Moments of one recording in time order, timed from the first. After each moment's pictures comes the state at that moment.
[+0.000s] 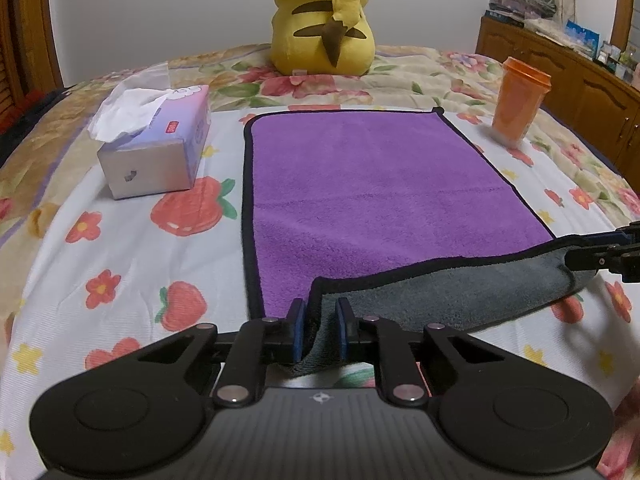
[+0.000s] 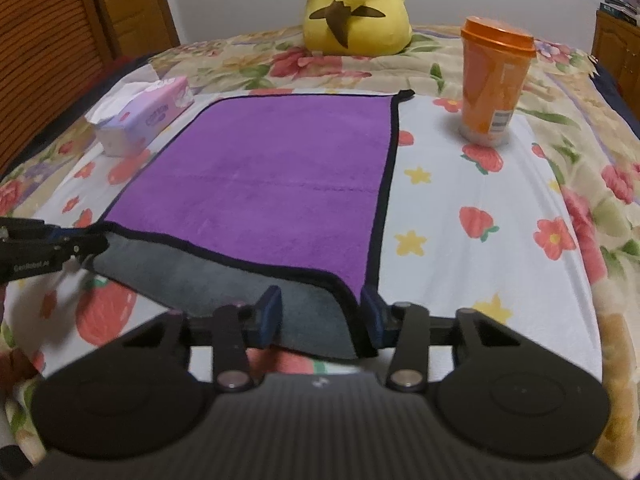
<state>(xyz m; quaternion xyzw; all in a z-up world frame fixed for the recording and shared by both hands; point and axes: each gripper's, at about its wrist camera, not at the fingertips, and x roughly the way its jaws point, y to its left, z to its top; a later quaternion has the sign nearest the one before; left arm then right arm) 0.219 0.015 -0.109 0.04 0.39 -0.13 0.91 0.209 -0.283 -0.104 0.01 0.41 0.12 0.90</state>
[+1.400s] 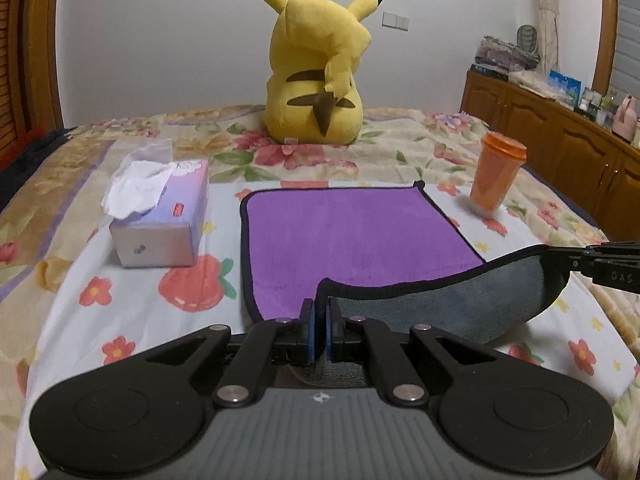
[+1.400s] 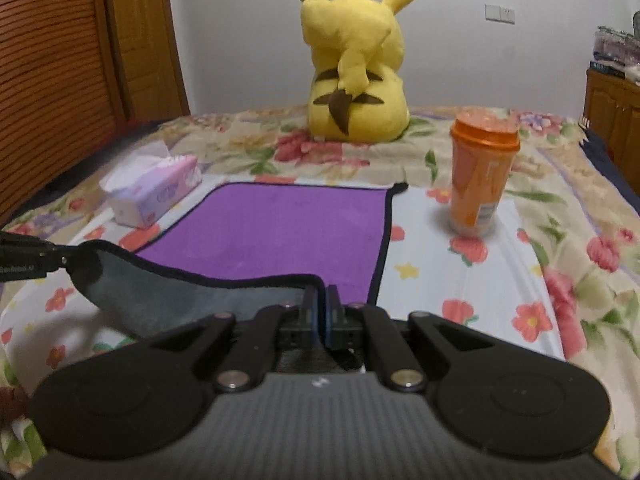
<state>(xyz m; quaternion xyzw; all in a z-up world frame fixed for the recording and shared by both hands) 0.213 0.021 -0.060 0.01 0.32 -0.15 0.94 0.205 -0.291 -0.072 0.01 0.29 0.13 0.95</state>
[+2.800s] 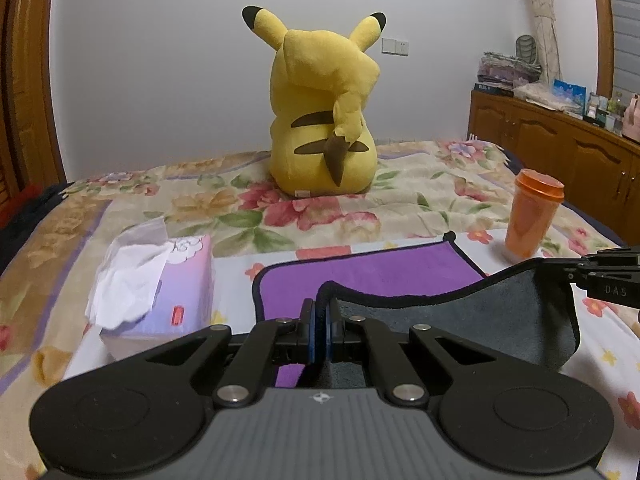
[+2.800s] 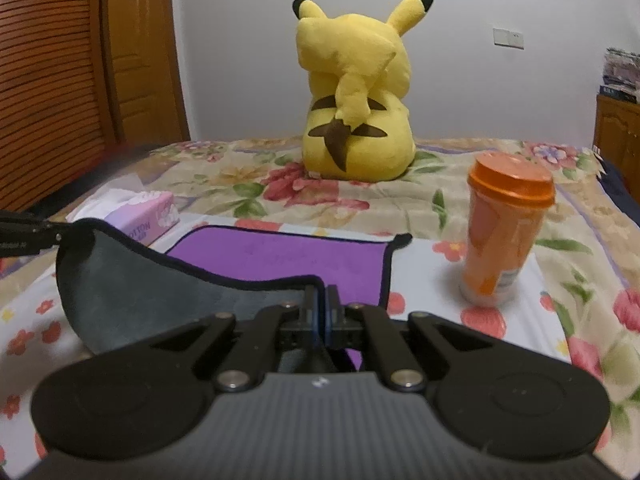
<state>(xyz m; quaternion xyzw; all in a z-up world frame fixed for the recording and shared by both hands) 0.290 0.010 -0.047 0.05 0.26 -0.14 0.95 0.277 -0.291 -0.080 0.00 0.24 0.14 0.96</state>
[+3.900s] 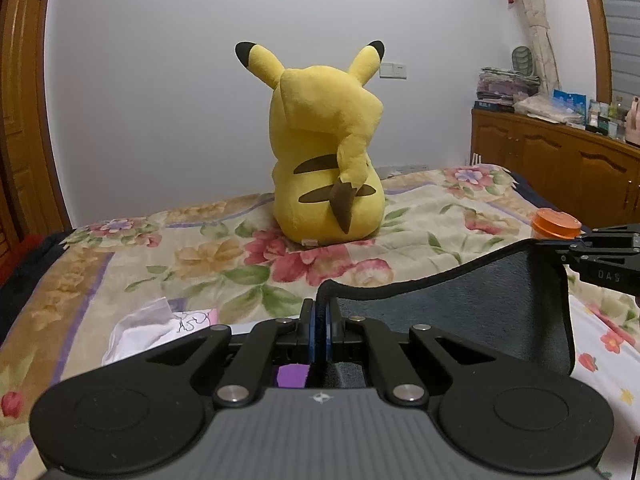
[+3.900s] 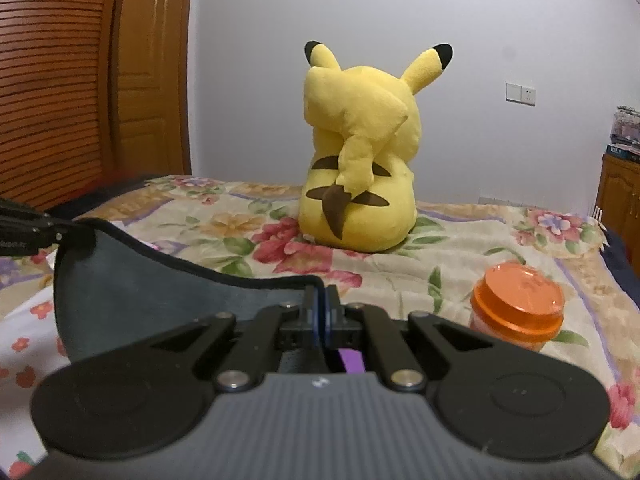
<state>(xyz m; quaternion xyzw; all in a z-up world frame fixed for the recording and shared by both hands) 0.329 0.000 -0.015 0.07 0.22 -0.14 0.96 0.320 -0.286 -0.045 -0.04 0.18 0.14 0.97</state>
